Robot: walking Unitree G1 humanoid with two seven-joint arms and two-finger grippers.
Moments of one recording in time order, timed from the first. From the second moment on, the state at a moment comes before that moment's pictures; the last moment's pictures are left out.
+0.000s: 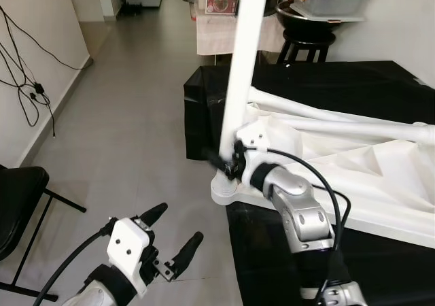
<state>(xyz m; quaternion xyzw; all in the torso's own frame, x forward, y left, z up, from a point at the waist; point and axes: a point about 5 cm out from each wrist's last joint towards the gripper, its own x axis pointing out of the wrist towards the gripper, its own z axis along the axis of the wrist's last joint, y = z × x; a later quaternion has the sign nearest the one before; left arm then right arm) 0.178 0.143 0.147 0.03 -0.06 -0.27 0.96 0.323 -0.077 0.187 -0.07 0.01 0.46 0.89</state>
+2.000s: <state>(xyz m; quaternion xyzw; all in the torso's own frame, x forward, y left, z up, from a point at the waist) 0.177 0.142 0.145 0.03 -0.06 -0.27 0.96 0.342 -0.210 0.196 -0.08 0.07 0.08 0.99</state>
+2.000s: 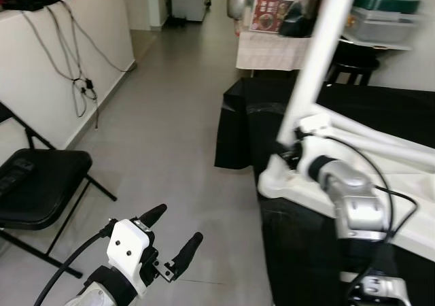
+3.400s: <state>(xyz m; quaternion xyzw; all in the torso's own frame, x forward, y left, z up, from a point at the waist) 0.161 0.131 0.150 0.02 -0.05 -0.28 0.96 0.376 -0.088 0.191 0.00 0.03 0.48 0.88</state>
